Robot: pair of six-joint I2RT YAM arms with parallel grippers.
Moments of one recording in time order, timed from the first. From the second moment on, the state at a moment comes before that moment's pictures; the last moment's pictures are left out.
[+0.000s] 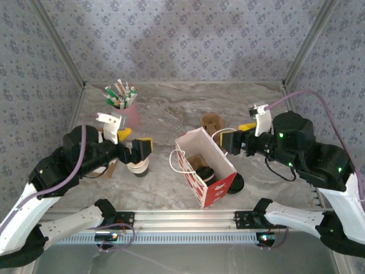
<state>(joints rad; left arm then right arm) -0.86 0.79 1.33 -0.91 -0.09 -0.41 0.84 0.96 1.66 -1.16 0.11 0.44</state>
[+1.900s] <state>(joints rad) -0.15 1.46 1.51 -1.02 -0.04 -0.37 -0.06 1.23 1.14 -0.83 -0.45 0.46</state>
